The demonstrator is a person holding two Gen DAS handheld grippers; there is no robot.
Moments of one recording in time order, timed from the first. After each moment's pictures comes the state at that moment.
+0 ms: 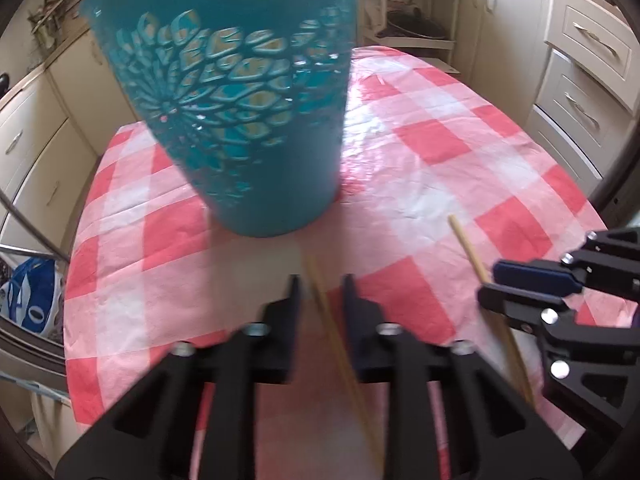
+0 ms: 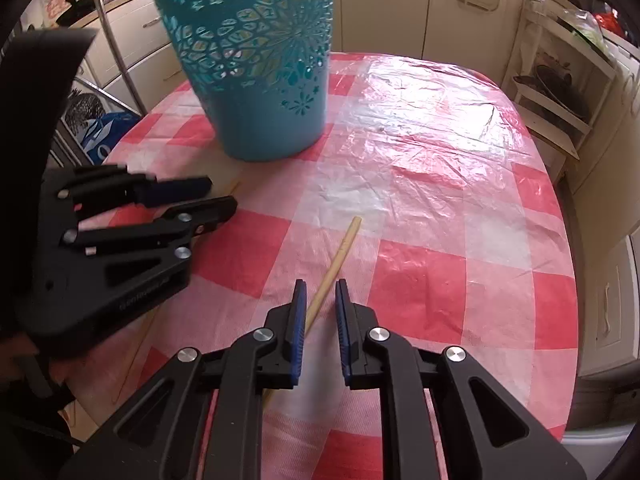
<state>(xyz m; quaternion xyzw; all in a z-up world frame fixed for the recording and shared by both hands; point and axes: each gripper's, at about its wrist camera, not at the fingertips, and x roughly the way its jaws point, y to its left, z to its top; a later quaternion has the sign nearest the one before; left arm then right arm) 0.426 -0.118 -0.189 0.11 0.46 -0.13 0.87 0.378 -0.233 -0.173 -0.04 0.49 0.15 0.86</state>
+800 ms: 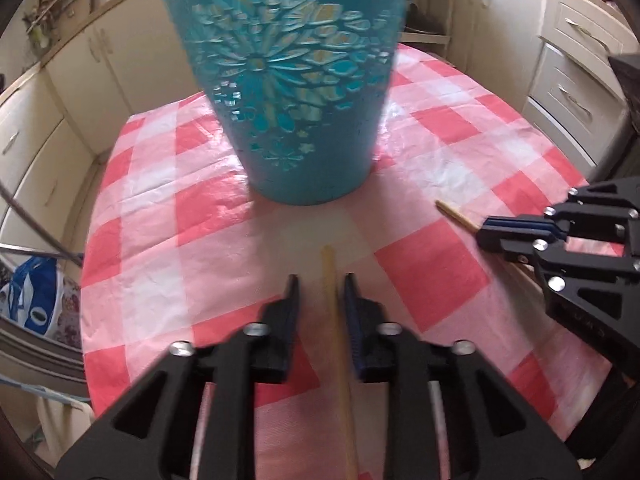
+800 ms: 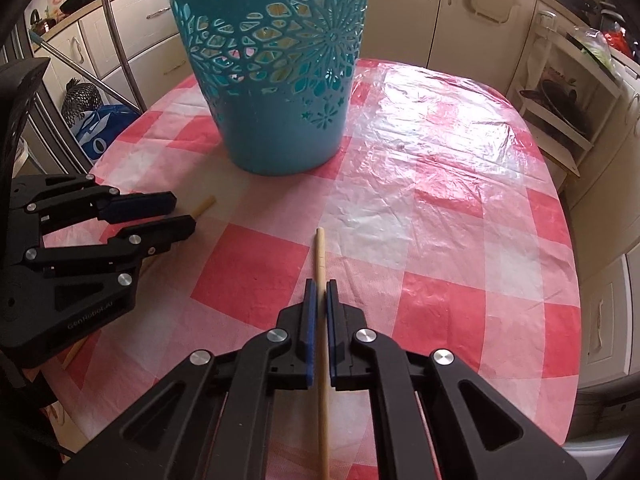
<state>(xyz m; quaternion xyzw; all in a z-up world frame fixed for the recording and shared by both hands) 0.417 -0.065 -0.186 0.11 0.47 -0.15 0.86 0.389 -0.211 -0.173 -0.07 0.49 0.14 0.86</state>
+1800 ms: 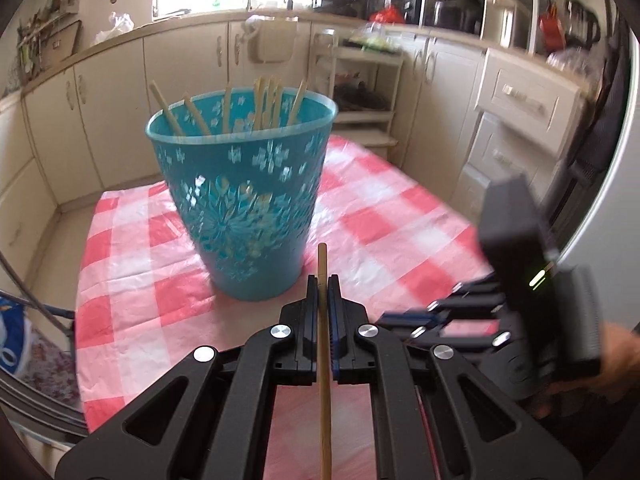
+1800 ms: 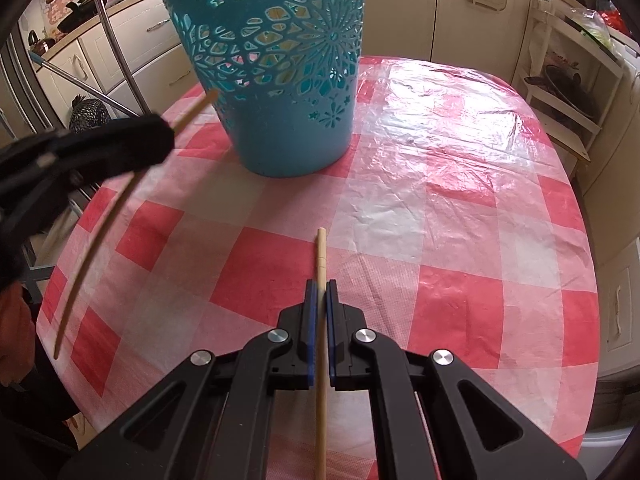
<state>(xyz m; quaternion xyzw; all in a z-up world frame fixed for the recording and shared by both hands) 0.398 -0.071 -0.111 0.04 0.34 -0.25 0.90 0.389 -0.208 -0.174 -0.04 0.49 0.16 0.86</state>
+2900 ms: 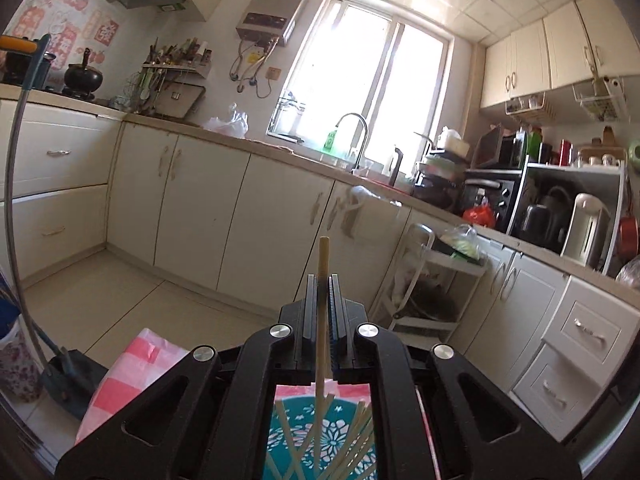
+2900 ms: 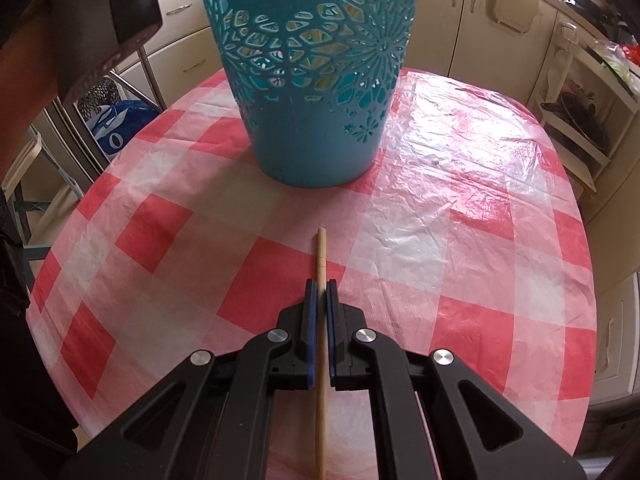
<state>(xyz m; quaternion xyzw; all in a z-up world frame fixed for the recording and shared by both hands) 0.520 -0.043 -0.012 -0.15 0.10 -0.08 0.98 0.393 -0.186 -0.175 -0.09 0.48 0.18 0.86</state>
